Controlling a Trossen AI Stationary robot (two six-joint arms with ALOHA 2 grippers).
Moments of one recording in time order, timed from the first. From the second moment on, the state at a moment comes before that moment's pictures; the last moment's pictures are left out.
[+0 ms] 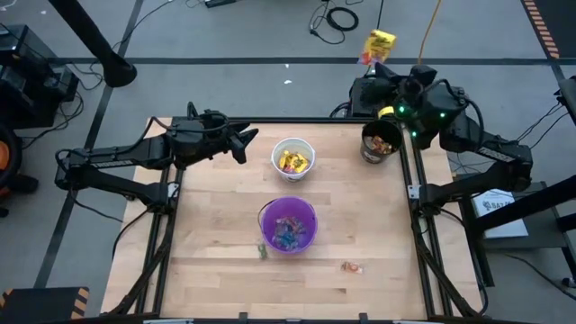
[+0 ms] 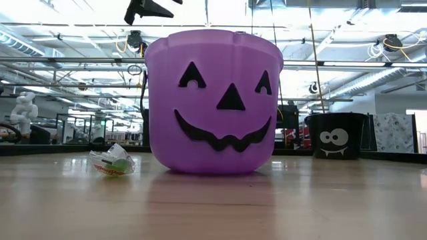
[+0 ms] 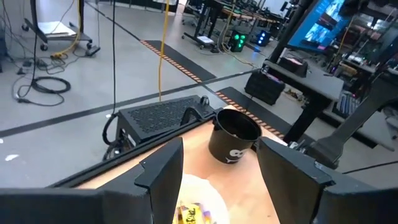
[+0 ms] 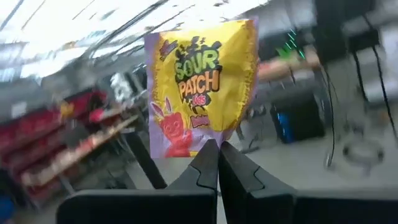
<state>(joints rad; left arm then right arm) 0.13 1.05 1.05 -0.20 -0.44 -0.45 -0.17 1.14 1.48 -0.25 0.95 0.38</state>
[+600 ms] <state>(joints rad) 0.12 1.04 1.05 -0.57 -0.26 -0.75 -0.19 1.24 1.48 -0.73 0.60 0.54</state>
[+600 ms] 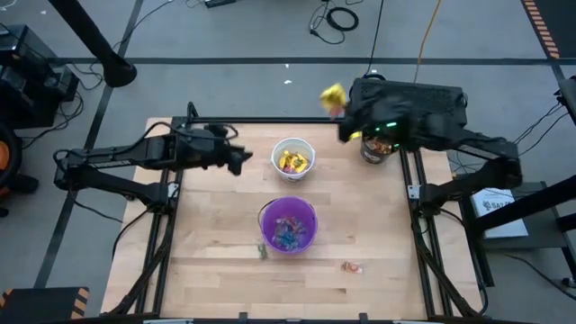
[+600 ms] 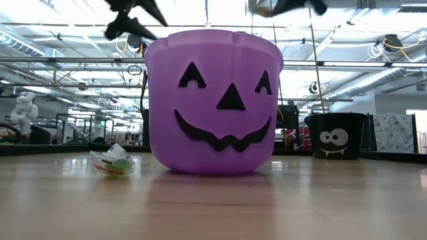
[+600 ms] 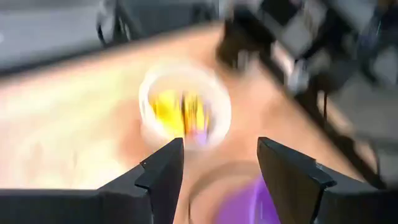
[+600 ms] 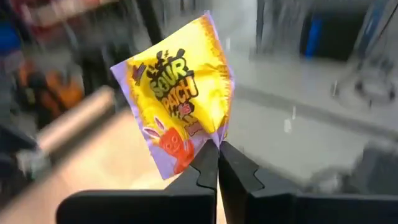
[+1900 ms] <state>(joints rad) -0.64 1.47 0.80 -0.25 -0.39 -1.26 -0.37 1.42 1.48 -0.74 0.06 0.27</state>
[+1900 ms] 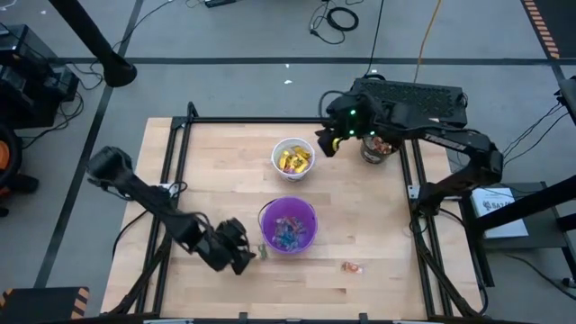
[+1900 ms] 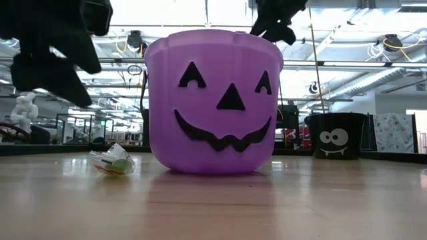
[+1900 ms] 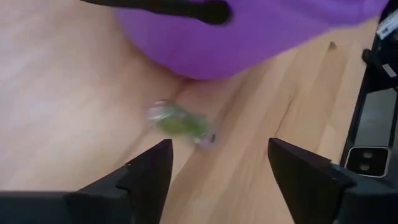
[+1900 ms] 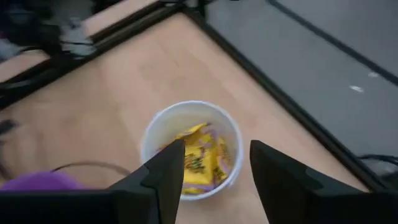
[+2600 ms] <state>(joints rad) -0.58 1.78 0.86 -0.12 -0.38 -1.17 -0.54 1.32 1.48 -0.88 -0.22 0.01</state>
